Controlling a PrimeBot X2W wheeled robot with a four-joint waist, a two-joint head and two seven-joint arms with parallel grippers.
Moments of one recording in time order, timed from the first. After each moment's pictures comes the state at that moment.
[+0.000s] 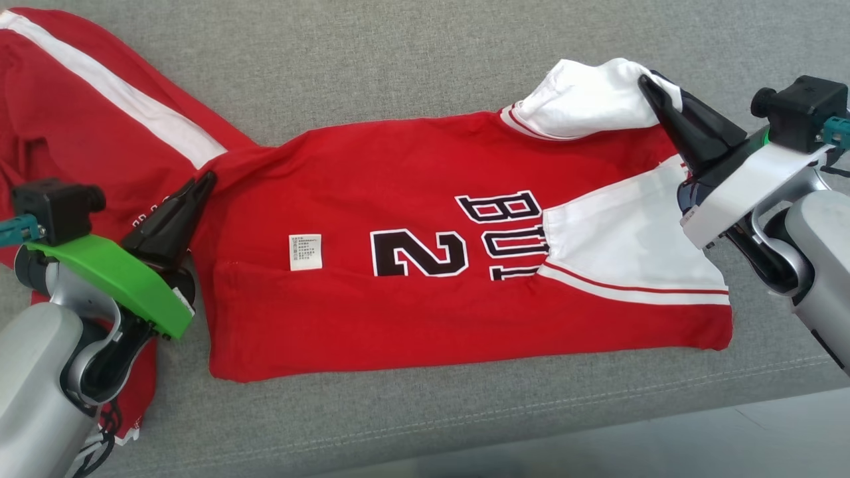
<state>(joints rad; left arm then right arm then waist) -0.55 0.59 -0.69 0.19 -1.06 -0.12 -0.10 -0.66 -0.57 0.74 0.27 0.69 0.10 -0.21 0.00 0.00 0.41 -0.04</state>
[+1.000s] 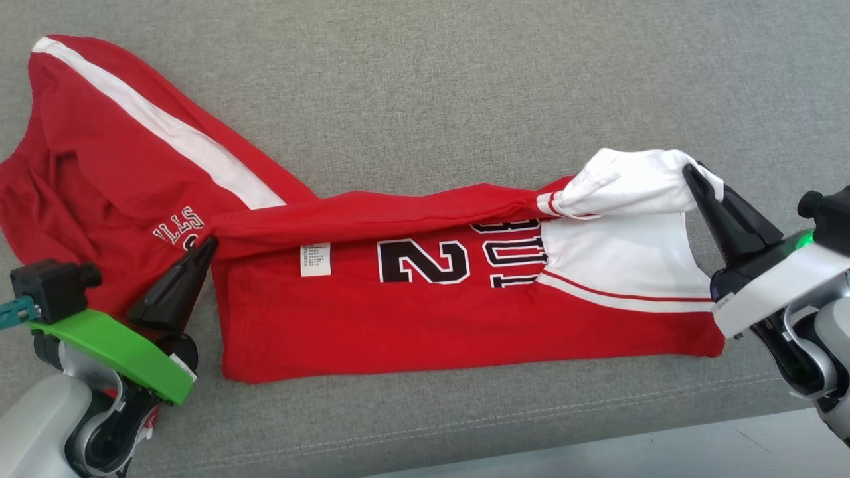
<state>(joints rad) -0.37 0.62 -0.70 0.12 -1.16 -0.12 -0.21 -0.31 -0.65 0.61 0.05 0.77 -0.01 -0.25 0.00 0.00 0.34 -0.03</state>
